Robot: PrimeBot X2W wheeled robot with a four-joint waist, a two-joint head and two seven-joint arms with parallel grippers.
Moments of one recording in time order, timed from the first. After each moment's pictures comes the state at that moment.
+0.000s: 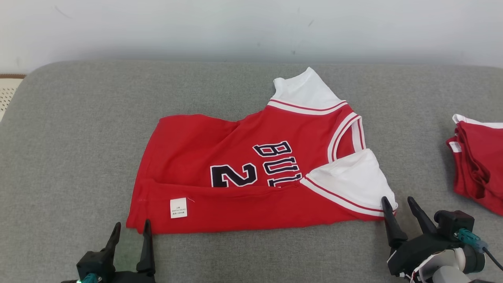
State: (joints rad) left arm -0.23 0.05 -0.03 0.37 -0.14 0.05 -0.26; right arm -0.31 -0.30 0.35 0.57 0.45 0.13 -0.26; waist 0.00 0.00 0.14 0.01
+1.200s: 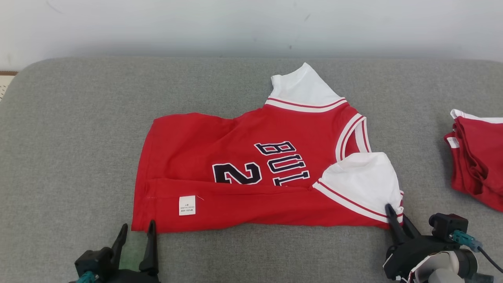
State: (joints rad) left arm -0.25 0.05 -0.05 0.43 -0.24 -0.01 -0.26; right arm -0.34 -0.31 0.42 0.67 0.56 0.13 -0.26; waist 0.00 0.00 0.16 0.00
